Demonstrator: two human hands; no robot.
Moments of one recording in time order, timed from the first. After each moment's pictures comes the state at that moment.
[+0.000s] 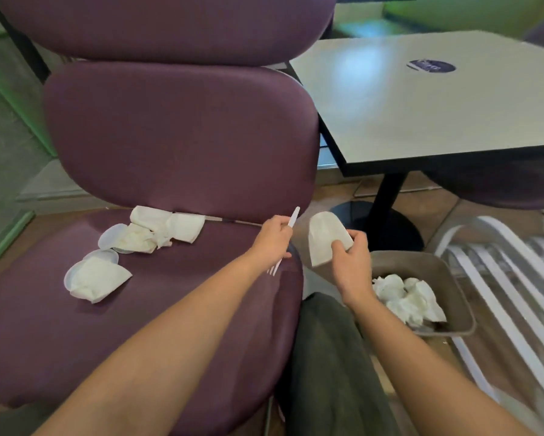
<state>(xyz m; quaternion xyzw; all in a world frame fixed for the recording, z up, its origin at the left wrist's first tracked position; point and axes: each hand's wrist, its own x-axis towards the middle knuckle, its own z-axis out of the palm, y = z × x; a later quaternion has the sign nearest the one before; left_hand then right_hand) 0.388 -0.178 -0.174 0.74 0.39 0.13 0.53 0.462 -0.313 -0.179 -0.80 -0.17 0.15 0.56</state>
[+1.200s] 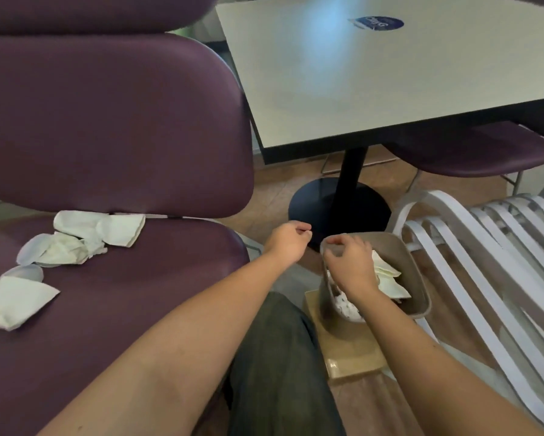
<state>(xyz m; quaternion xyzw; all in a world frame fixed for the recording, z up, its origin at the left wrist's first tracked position) 0.515 -0.249 -0.231 0.81 0.37 0.03 0.46 0.567 -0.380 -0.236 -0.90 -0.24 0.10 0.33</state>
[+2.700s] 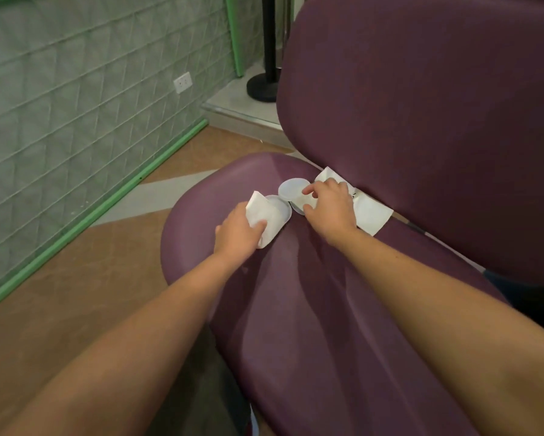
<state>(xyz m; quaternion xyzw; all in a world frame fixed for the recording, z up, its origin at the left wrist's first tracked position) 0.059 -0.007 -0.241 0.63 0.69 0.24 0.26 0.248 0.013 -0.226 -0.71 -0.67 0.10 0.21</state>
